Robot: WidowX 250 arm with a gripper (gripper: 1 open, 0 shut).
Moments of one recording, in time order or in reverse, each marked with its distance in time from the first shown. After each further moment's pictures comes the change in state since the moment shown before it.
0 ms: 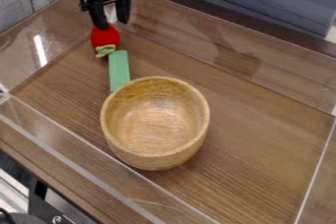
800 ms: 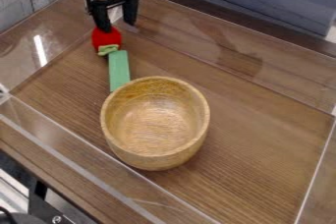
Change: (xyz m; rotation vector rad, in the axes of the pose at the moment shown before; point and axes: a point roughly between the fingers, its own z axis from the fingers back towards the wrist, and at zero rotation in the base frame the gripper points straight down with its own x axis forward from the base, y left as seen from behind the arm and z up) arm -0.001 -0.005 -0.009 0.005 -0.054 0.020
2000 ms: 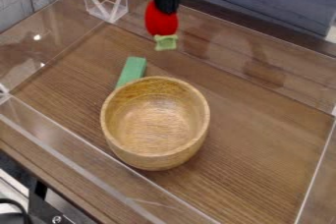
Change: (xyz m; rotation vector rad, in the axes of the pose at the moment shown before) arm -0.120 -0.020 0.072 -0.050 -0.055 -0.038
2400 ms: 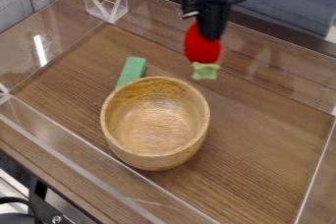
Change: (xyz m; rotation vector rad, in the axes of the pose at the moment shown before) arm -0.088 -0.004 -0.005 0.012 0.004 -0.160
